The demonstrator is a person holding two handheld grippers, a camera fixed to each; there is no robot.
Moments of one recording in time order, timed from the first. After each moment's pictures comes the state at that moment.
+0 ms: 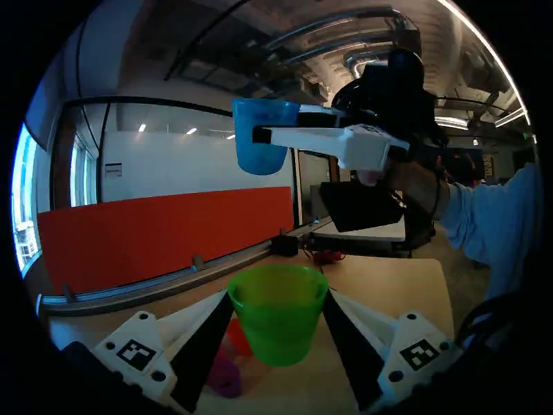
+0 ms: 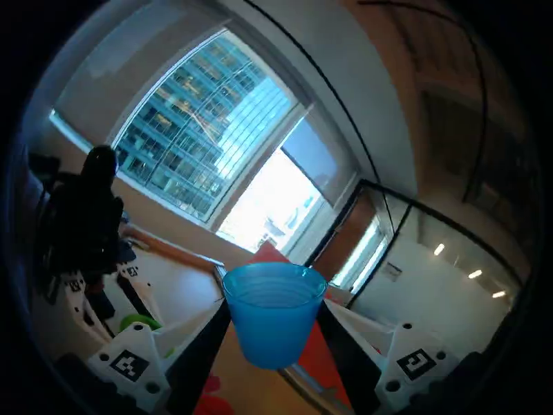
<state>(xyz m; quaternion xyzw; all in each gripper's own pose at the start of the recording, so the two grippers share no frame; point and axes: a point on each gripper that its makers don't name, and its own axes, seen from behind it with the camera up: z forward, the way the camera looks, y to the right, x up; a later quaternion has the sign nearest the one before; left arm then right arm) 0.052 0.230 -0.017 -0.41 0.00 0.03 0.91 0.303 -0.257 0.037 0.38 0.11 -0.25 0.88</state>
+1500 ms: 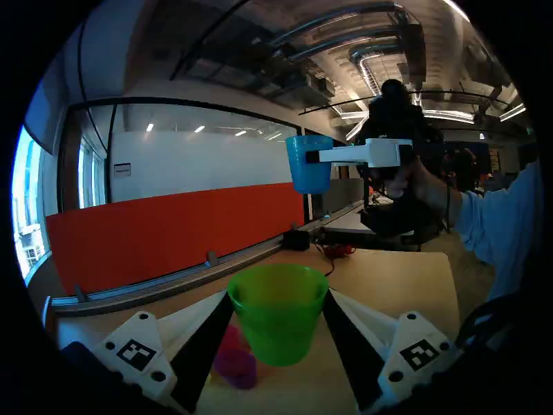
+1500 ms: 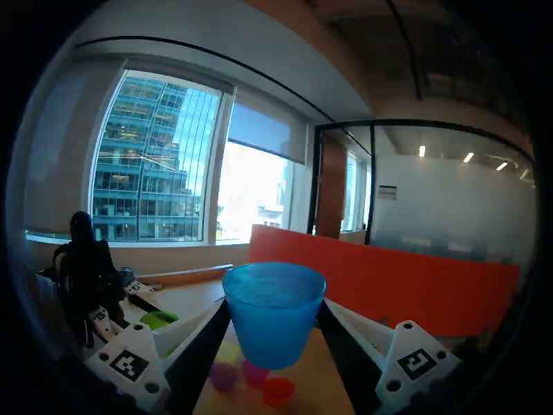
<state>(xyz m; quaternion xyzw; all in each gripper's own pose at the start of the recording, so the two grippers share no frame) 0.047 0.201 -0.014 -0.38 -0.01 0.04 0.92 0.267 -0.194 0.034 0.36 0.00 -0.05 0.93</state>
